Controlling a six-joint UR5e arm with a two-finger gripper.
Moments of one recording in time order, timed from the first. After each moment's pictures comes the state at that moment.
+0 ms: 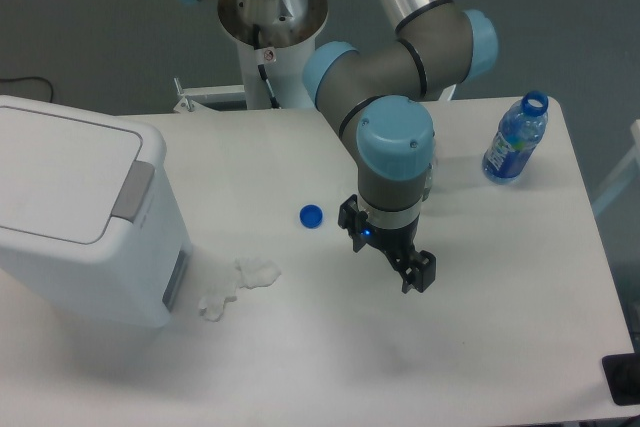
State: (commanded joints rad) arm 2.48 -2.00 -1.50 -1.09 1.57 1.24
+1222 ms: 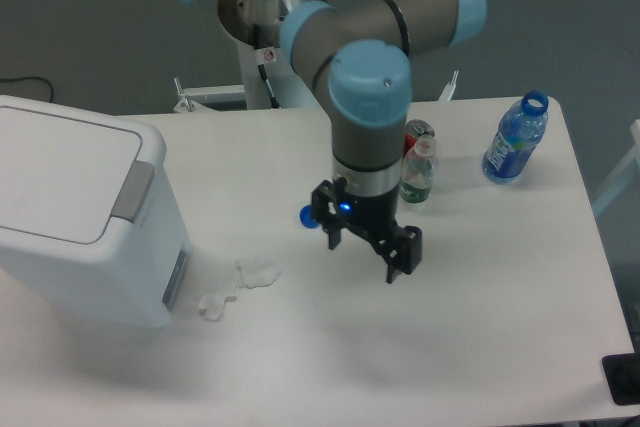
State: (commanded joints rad) arm 2.38 -1.85 -1.48 -1.07 1.38 0.96
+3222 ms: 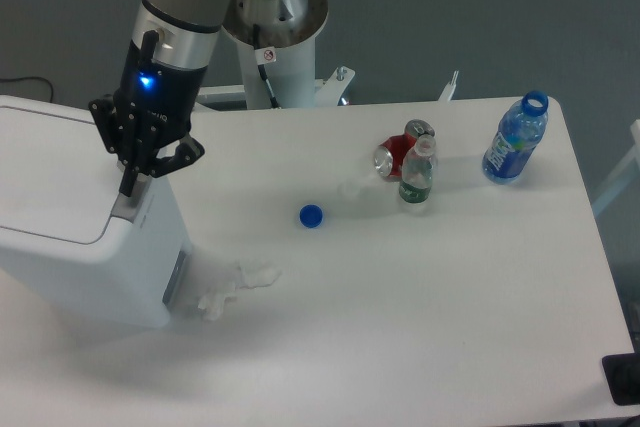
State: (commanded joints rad) arm 2.23 -1.64 -1.62 -1.08 1.08 0.55
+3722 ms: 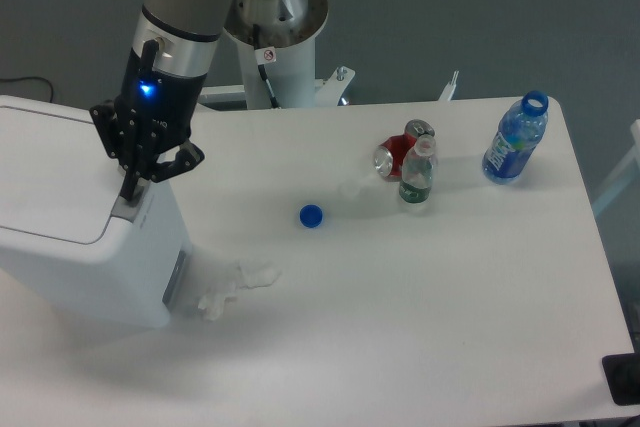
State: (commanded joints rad) arm 2.23 -1.65 -1.61 -1.08 1.08 0.56
